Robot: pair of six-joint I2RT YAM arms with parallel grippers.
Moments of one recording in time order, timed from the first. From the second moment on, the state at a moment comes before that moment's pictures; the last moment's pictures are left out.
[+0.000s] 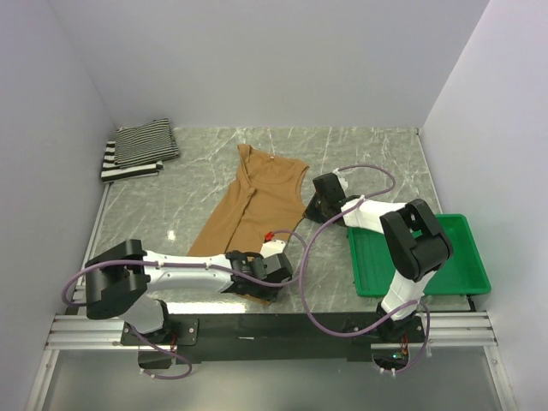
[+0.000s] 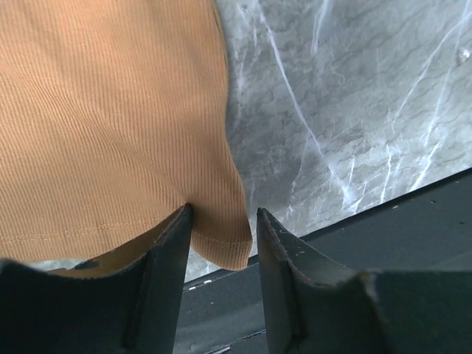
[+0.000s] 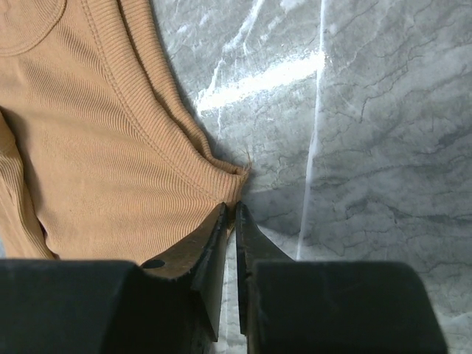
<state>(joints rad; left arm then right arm) -1.26 1.51 0.84 -0.48 -0.24 -0.91 0.45 1.75 0.90 -0.04 0.07 0.90</state>
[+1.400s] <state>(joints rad) -1.24 1.17 0.64 -0.38 -0.31 -1.12 0.50 1.78 1.17 -0.27 0.15 0.84</state>
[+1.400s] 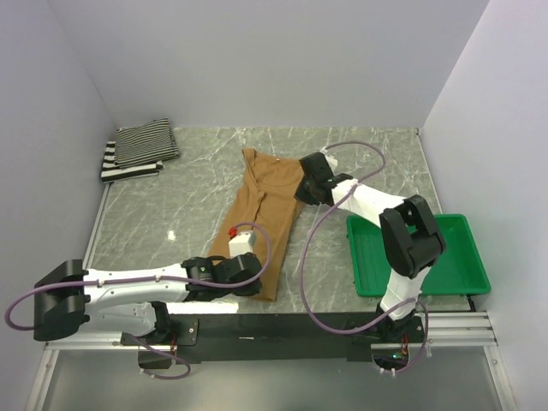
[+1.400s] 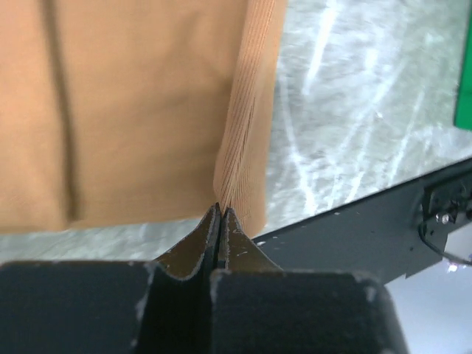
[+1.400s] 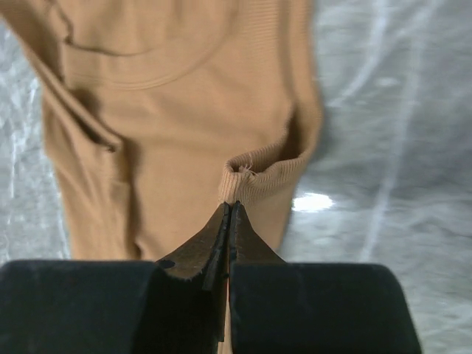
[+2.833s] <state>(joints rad) -1.00 1.03 0.51 -0.55 -0.23 -1.19 0.66 2.18 1.68 -0.45 0.17 0.80</state>
